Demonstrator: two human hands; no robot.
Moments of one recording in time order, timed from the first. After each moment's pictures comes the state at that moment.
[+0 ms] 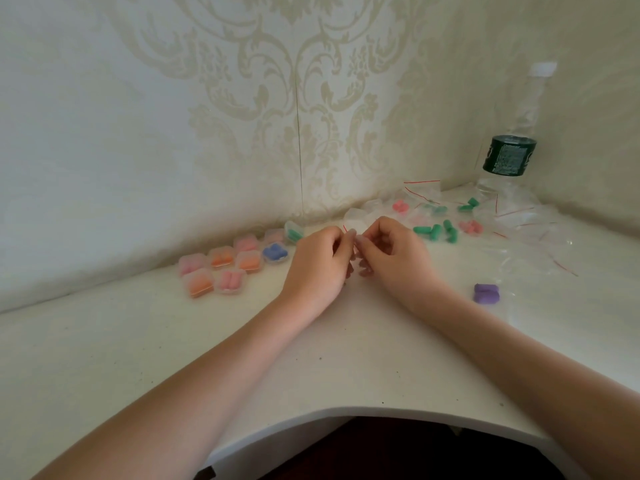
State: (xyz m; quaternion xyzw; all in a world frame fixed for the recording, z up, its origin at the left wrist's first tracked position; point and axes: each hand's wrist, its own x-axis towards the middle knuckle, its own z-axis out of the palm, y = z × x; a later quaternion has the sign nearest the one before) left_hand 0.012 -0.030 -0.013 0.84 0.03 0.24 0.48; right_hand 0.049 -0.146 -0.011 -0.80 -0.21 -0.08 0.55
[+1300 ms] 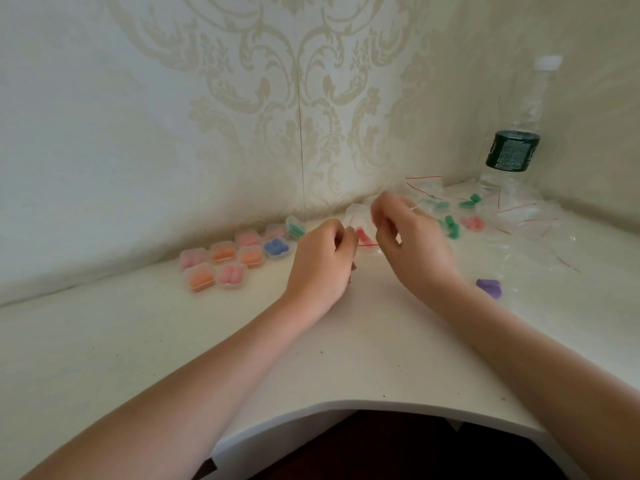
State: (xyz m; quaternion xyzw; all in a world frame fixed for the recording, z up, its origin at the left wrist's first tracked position) left_hand 0.005 -0.037 -0.010 0.84 0.05 0.26 0.48; right_hand 0.050 -0.160 0.001 -0.83 -0.33 -0.26 0.37
